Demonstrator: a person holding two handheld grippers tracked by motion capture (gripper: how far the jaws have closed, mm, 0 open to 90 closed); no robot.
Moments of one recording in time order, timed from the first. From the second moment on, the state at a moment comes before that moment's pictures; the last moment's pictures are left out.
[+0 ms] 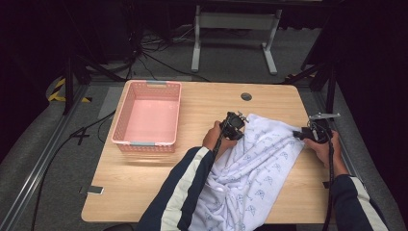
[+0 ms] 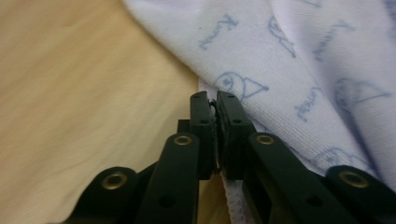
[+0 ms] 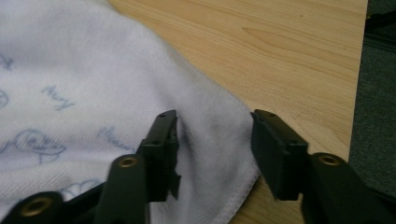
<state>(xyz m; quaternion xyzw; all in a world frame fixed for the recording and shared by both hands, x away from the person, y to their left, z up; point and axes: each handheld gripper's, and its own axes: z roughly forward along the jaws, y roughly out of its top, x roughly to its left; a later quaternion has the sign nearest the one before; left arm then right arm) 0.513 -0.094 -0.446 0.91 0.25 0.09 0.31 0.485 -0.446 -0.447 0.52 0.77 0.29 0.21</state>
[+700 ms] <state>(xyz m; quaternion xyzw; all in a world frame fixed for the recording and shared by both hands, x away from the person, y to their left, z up) 0.519 -0.095 -0.456 0.89 0.26 0.06 0.35 0.478 -0.460 -0.443 0.53 0.77 0.28 0.23</state>
